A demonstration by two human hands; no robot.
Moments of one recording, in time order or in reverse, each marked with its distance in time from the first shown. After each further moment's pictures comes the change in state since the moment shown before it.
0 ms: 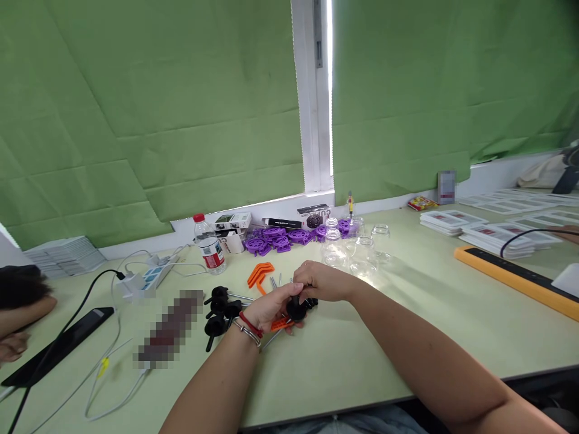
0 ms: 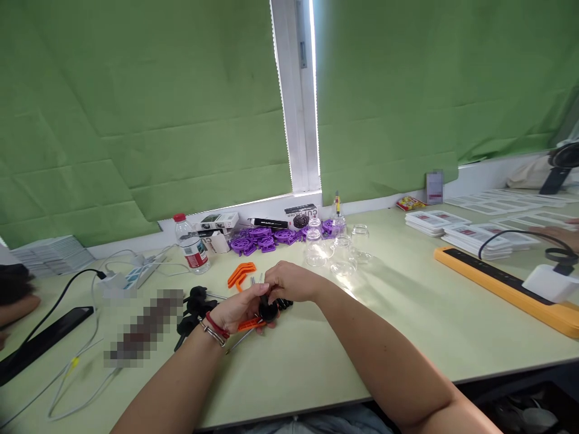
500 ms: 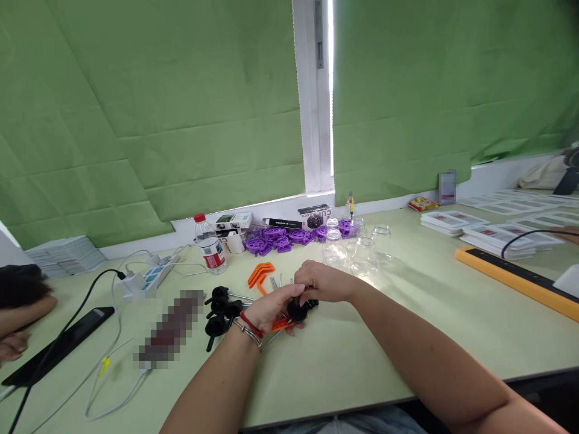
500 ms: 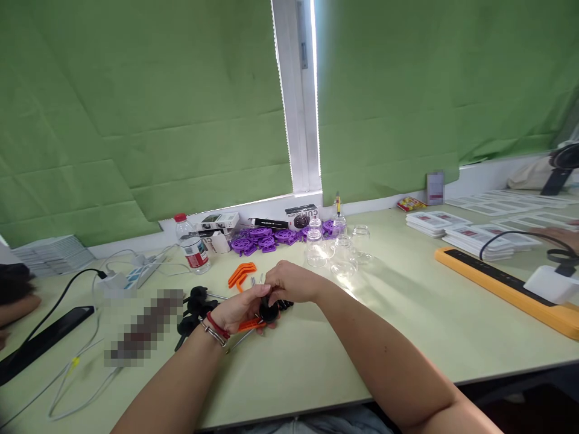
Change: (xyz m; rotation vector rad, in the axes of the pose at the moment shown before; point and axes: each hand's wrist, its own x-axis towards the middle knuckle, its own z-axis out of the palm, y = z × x) left_hand -0.001 0.003 0.002 0.010 0.004 -0.010; right_hand 0.000 -0.004 -0.003 -0.057 -0.031 0.027
